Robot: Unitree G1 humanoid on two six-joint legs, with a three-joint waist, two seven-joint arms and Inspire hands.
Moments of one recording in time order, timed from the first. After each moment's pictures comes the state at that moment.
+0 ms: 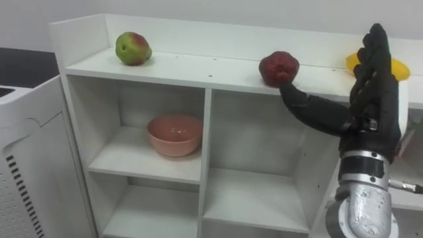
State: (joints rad) left arm 0.24 0.19 0.04 0.99 0.55 0.05 0.09; right arm -0.44 -0.35 -0.07 0.01 0.25 -0.15 -0.39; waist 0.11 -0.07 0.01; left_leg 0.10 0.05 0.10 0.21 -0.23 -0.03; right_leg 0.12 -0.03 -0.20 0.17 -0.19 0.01
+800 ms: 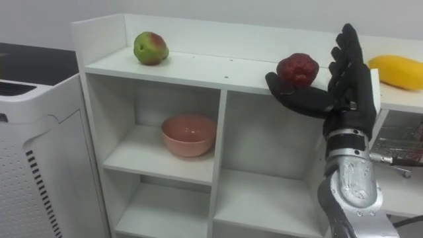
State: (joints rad) left arm 0.23 0.22 0.04 0.99 0.56 0.07 0.01; right arm -0.58 -0.42 -0.02 0.22 0.34 -0.13 -0.29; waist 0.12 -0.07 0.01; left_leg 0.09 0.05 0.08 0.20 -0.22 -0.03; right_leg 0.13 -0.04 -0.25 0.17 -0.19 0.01
